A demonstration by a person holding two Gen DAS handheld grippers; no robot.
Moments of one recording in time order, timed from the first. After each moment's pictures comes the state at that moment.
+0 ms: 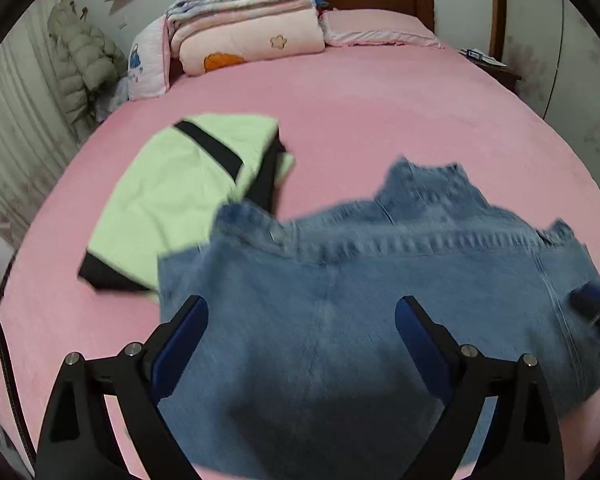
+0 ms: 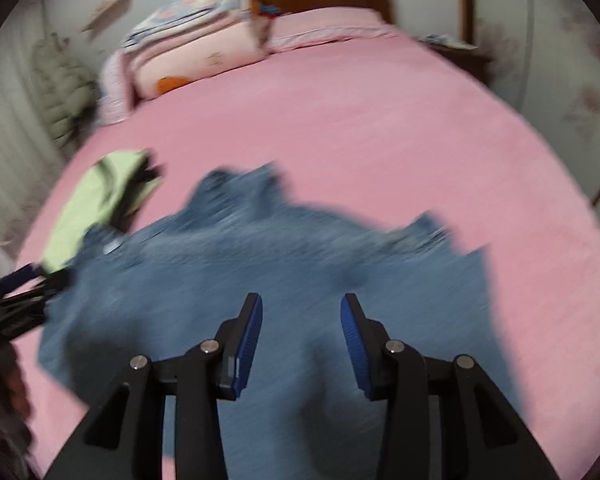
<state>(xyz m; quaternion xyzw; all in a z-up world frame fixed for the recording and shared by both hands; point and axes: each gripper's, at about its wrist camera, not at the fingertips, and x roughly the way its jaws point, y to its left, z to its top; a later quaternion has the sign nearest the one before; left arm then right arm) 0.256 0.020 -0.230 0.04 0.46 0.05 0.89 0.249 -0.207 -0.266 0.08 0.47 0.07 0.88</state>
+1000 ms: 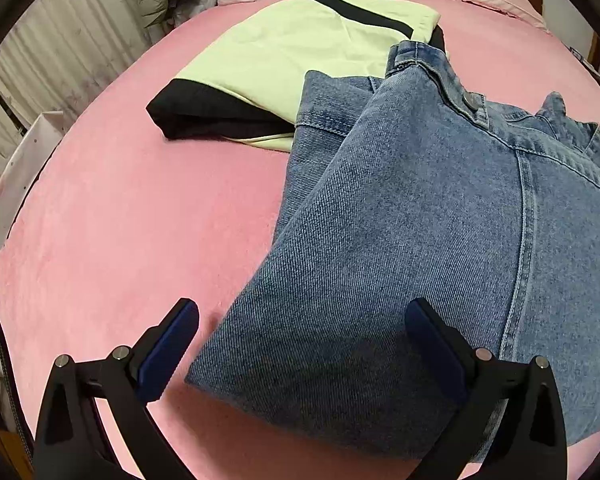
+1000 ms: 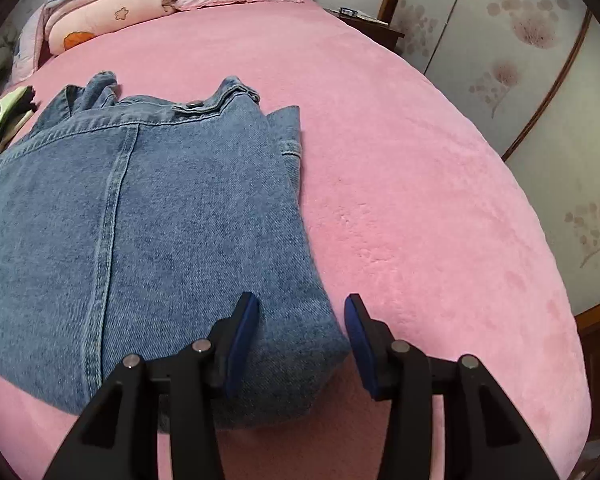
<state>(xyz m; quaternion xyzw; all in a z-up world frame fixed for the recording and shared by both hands) 0.203 0.133 -0.317 -0.02 0.53 0.19 0.82 0.178 -0.333 -0.354 -0.01 0.51 -0.12 0.85</state>
